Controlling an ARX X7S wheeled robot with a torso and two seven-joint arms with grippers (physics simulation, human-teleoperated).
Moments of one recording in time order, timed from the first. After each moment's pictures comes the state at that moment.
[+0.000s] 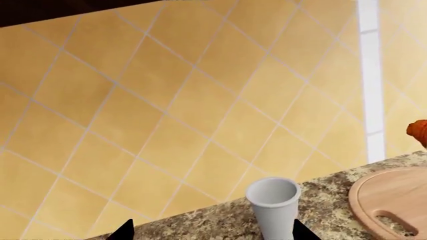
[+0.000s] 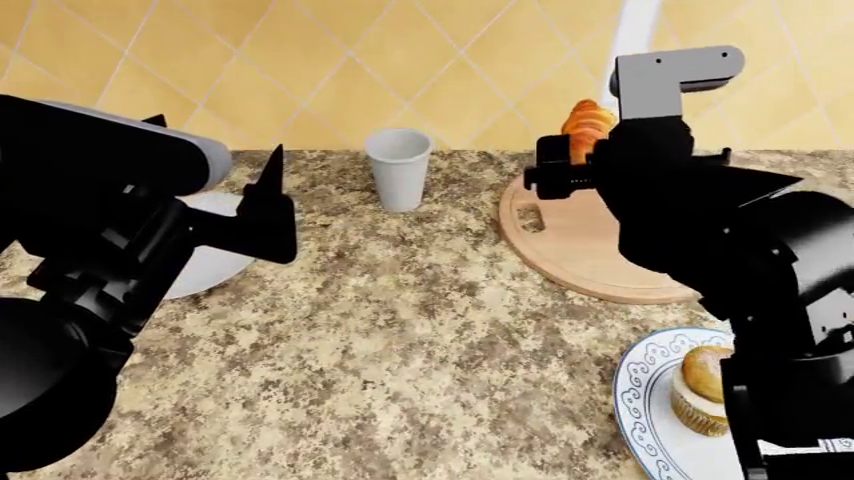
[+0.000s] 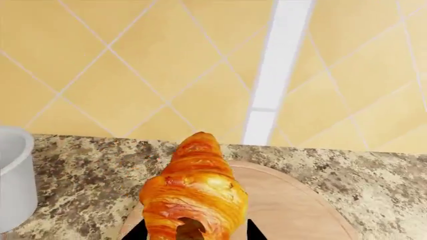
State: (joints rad) left arm -0.82 -0.61 0.04 0.74 -1.11 -1.20 -0.58; right arm 1.15 0.36 -0.36 0.10 0.81 1.13 0.58
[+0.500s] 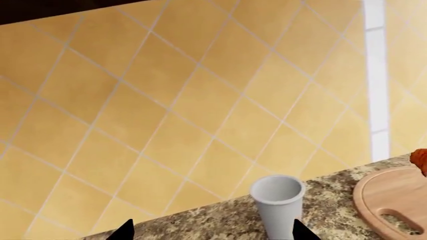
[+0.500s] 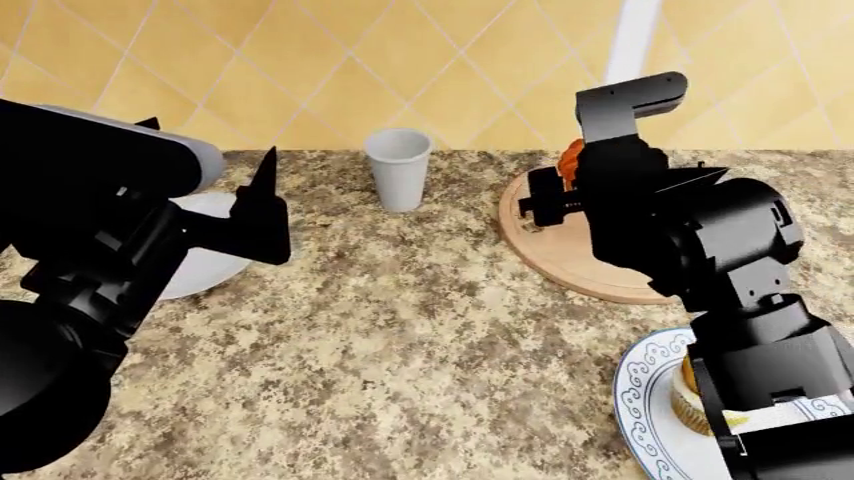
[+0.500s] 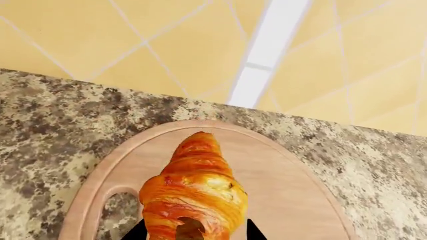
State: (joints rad) left arm -0.80 -0.63 0.04 0.73 -1.11 -1.17 -0.57; right arm 1.23 0.30 -0.51 0.37 0.69 1.12 0.54
